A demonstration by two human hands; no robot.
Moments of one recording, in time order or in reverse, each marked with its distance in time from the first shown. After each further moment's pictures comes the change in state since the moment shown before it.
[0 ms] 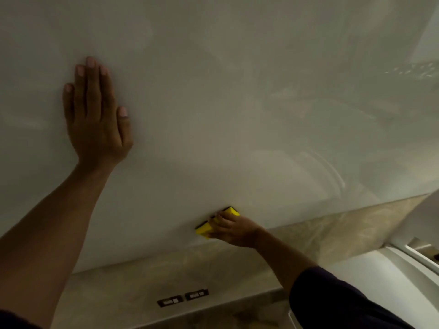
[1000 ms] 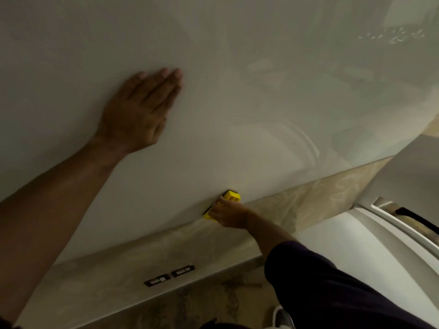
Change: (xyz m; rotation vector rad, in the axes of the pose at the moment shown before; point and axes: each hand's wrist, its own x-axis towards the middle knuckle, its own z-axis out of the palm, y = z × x) left_hand 0.008 0.114 0.036 -0.206 -0.197 0.654; right_hand -0.061 0.002 0.008 0.008 -0.453 -0.023
